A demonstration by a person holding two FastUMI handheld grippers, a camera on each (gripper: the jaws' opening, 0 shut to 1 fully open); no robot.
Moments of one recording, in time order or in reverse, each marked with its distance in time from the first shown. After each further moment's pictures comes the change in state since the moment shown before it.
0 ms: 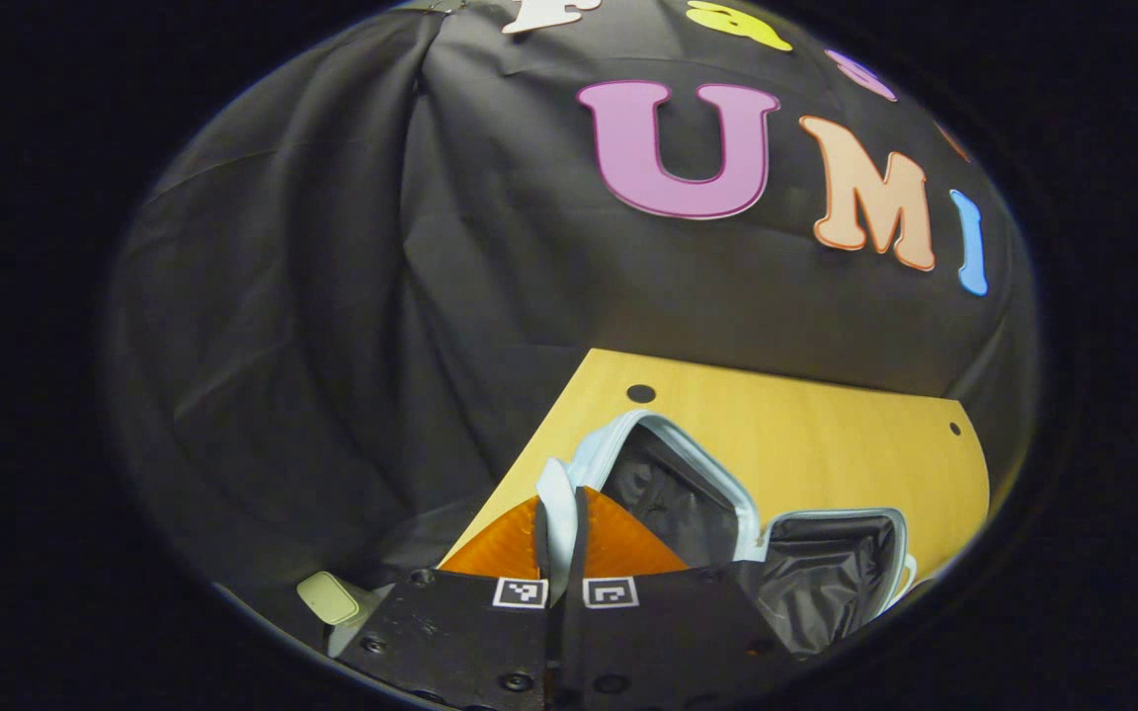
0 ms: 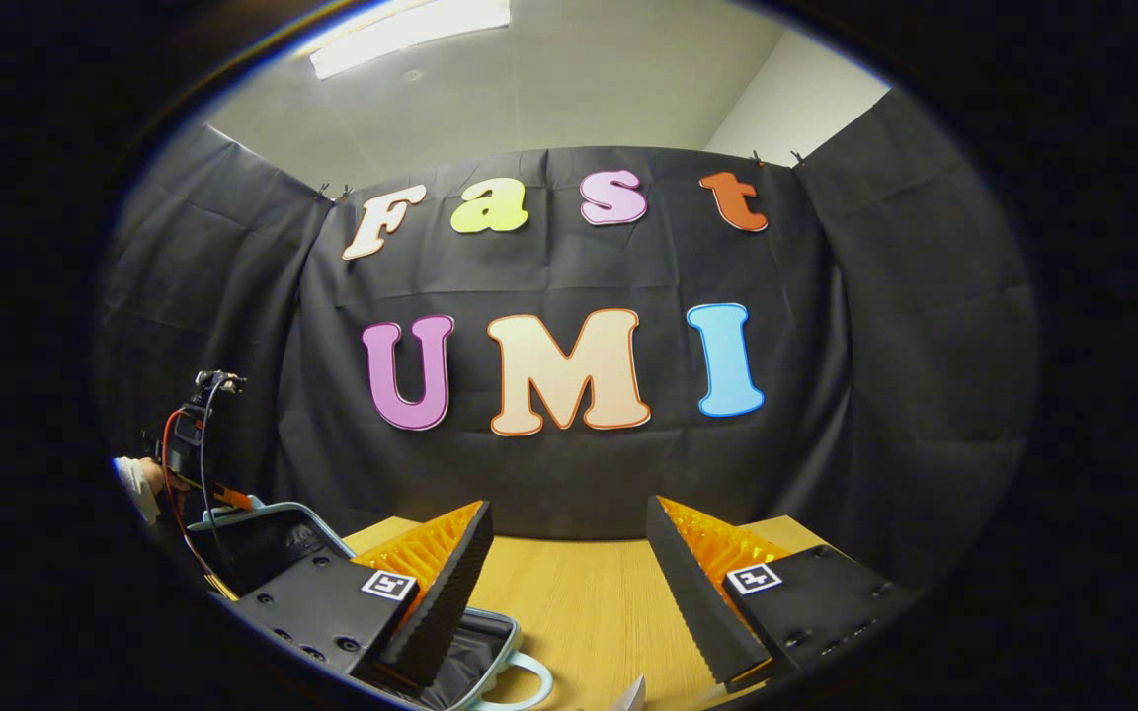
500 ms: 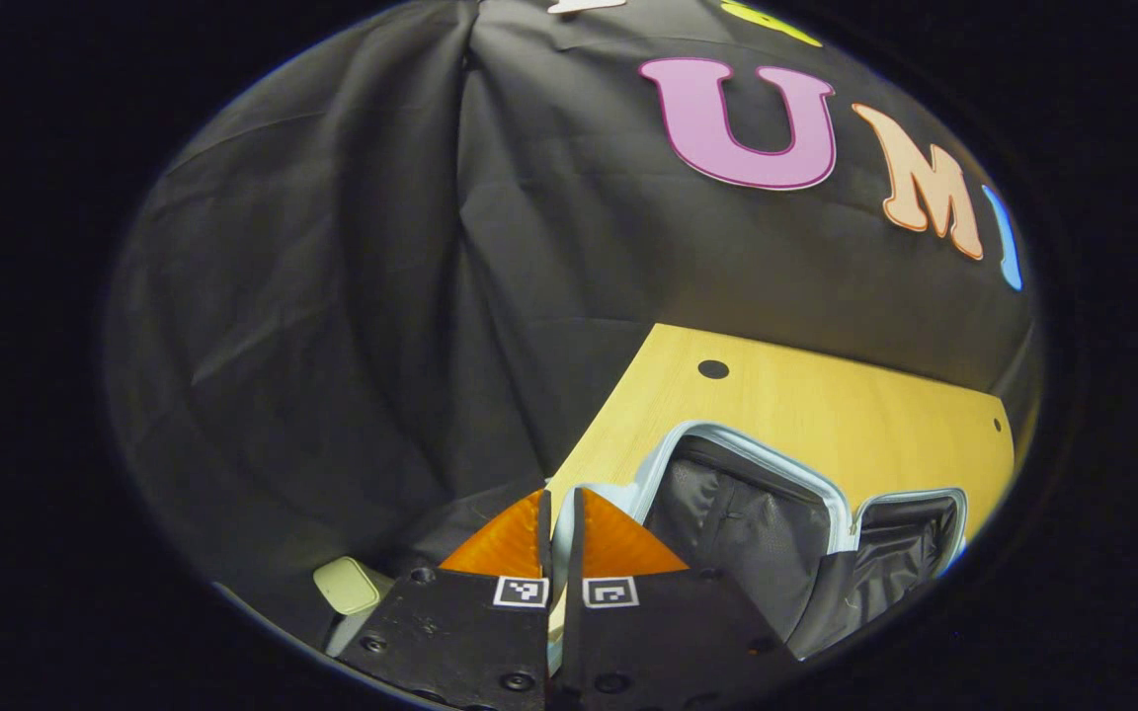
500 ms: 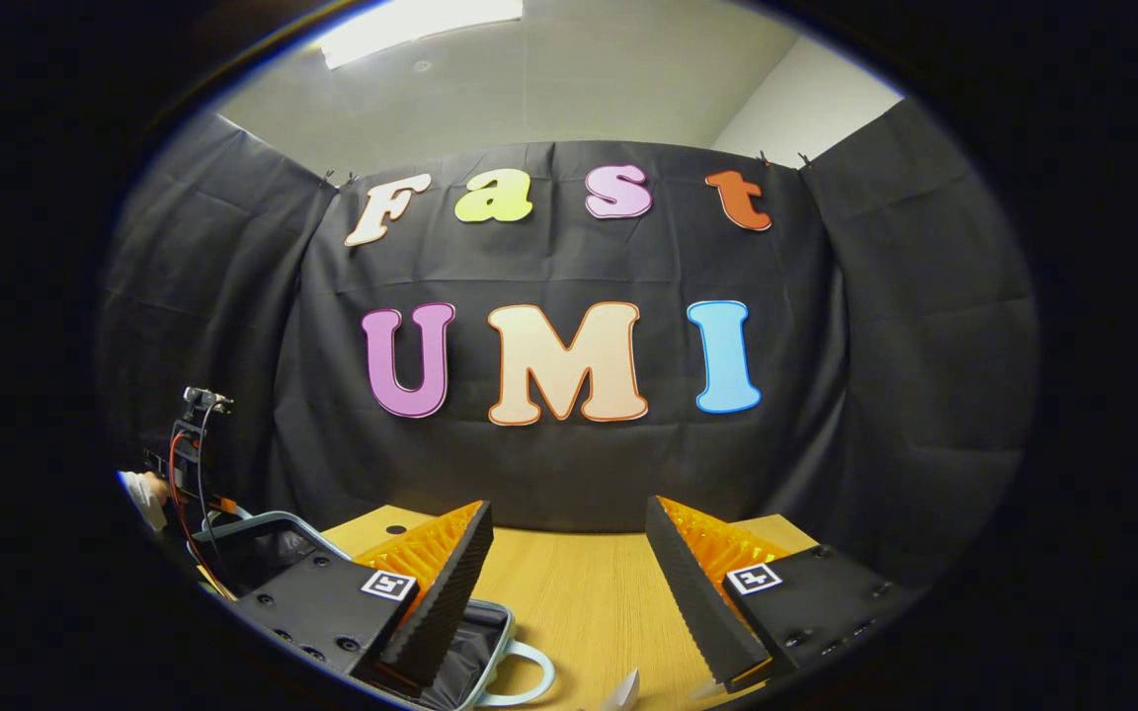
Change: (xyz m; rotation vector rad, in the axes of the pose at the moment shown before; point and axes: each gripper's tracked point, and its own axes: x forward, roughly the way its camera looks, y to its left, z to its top) left arm 0.036 0.056 -0.045 -0.042 0.030 0.110; right arm -0.006 0.003 -0.002 -0.036 0.019 -0.006
